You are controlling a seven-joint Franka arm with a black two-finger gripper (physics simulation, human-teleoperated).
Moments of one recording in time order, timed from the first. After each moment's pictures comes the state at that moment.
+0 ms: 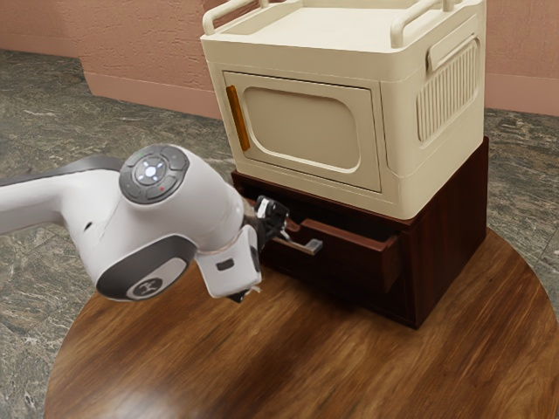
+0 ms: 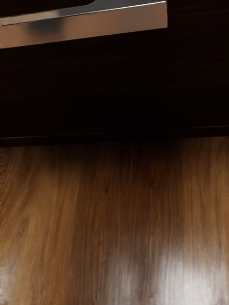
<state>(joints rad) -0.44 -0.23 0.33 -2.20 0.53 2.46 1.14</state>
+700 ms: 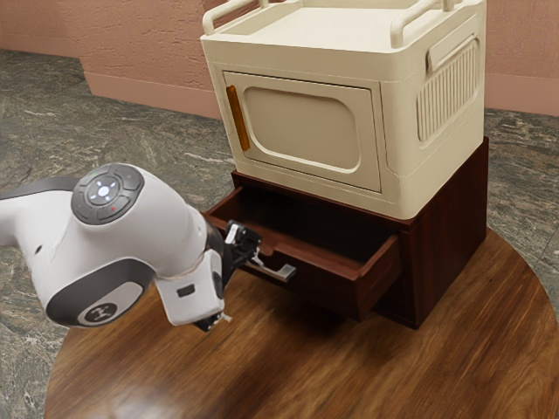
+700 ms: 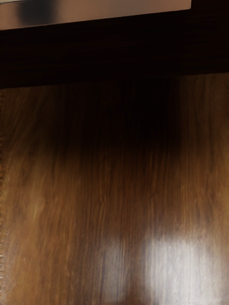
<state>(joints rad) -0.44 -0.40 0.33 -2.36 0.53 2.39 1.14</state>
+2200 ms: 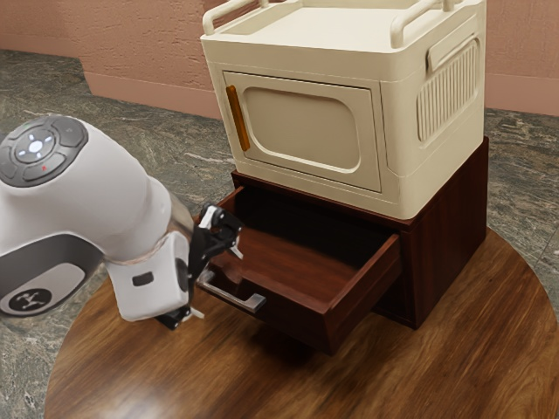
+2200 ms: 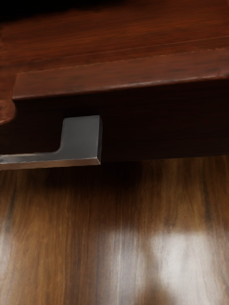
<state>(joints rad) -0.51 -0.57 0.23 -2.30 0.50 2.08 1.14</state>
